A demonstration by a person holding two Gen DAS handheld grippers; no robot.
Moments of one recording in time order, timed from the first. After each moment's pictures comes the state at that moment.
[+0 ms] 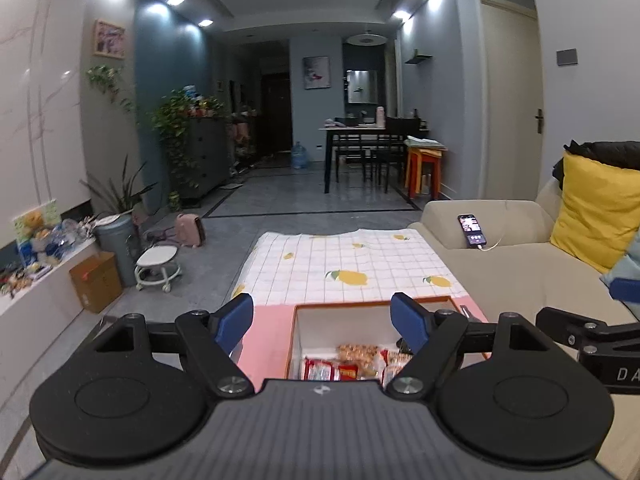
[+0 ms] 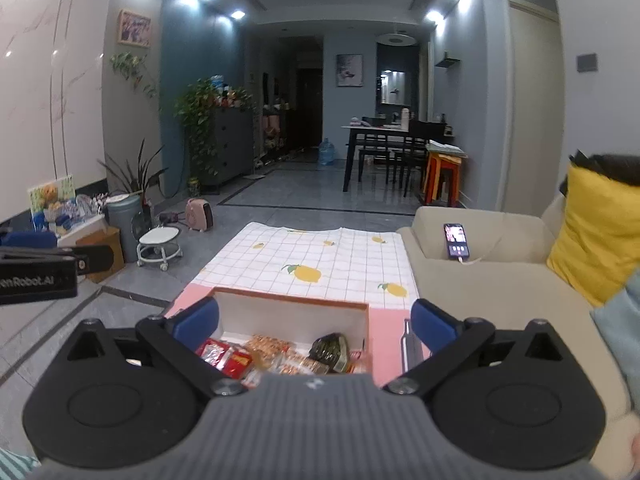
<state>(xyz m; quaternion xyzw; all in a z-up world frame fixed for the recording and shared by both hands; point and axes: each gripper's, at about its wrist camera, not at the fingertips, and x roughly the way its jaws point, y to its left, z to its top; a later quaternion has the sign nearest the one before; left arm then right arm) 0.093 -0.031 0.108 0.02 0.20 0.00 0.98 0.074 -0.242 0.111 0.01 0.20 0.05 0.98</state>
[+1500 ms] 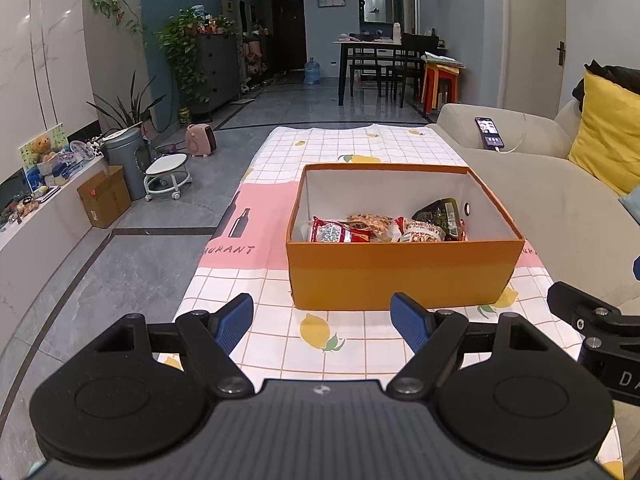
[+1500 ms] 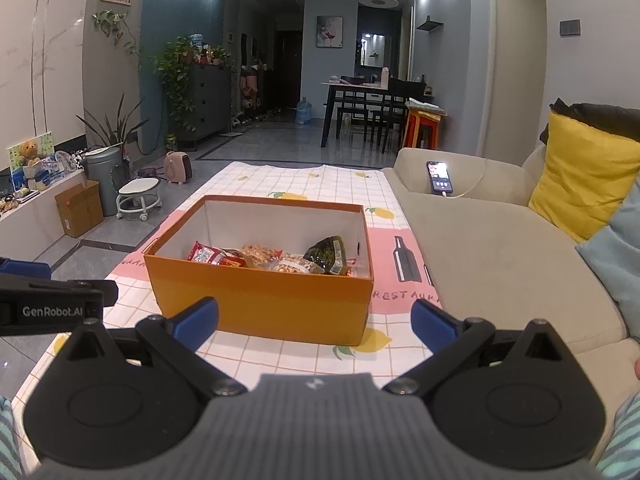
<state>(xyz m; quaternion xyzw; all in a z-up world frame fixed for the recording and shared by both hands) 0.062 -0.026 0.013 0.02 0.32 0.02 0.95 0.037 -0.212 0.010 -0.02 0.26 0.02 0.97</state>
